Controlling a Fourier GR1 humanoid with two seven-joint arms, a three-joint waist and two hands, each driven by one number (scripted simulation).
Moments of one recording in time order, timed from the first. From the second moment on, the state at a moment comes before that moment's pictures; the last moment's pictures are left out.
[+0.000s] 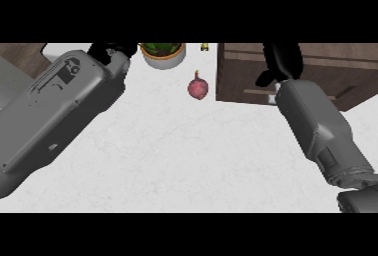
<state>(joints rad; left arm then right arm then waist) -1.12 0.44 -0.57 -1.12 0.80 0.84 0.12 -1.07 -0.21 -0.17 -0.30 1.29 -0.66 -0.12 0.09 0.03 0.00</state>
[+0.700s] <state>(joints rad) -1.11 0.46 -0.57 -1.20 0.79 0.85 0.18 -1.18 -0.24 -0.27 -0.17 1.21 -0.53 -0.24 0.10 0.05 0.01</state>
